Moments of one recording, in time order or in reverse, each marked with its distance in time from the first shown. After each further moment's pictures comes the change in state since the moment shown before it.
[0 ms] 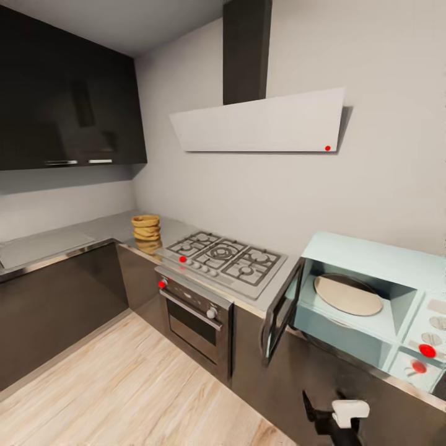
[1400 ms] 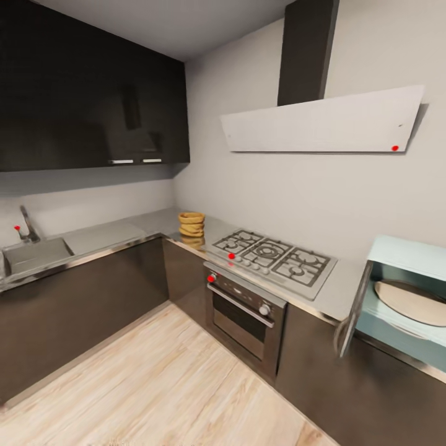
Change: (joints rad) left arm 0.000 0.040 -0.007 -0.003 0.000 0.001 0.000; right arm 0.002 -0.019 0.008 0.952 -0.002 0.019 -0.062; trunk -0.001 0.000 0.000
